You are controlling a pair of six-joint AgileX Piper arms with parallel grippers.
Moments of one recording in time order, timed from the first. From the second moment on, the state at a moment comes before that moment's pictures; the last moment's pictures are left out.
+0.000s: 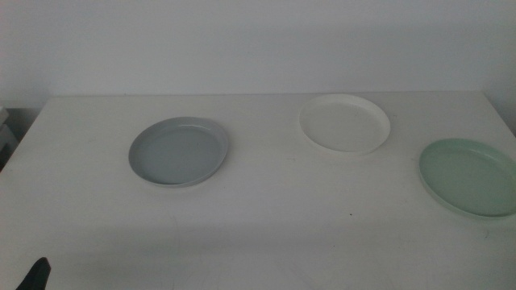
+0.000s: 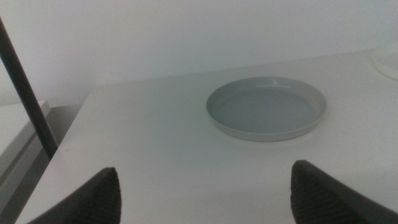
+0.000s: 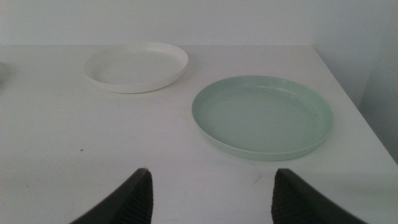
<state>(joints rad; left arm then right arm) -0.05 -0.01 0.03 -0.08 0.18 0.14 0.03 -0.01 0.03 0.05 0.29 0.00</state>
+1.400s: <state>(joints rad) -0.05 -0.01 0.03 -0.08 0.18 0.14 -0.07 1.31 -1.24 -0.06 0.88 0.11</state>
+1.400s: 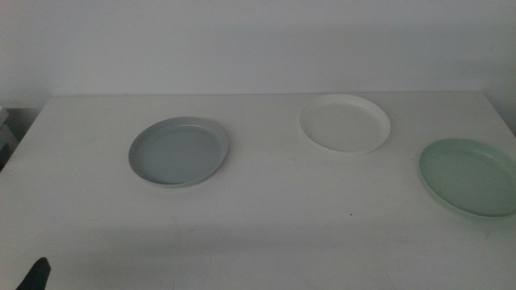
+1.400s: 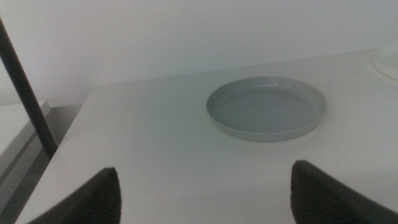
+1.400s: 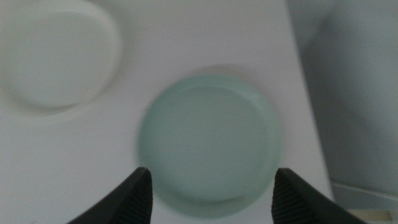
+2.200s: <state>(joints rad) -0.05 -0.01 0.03 -0.08 0.18 0.14 -0.36 2.04 -1.43 0.14 0.72 -0.23</state>
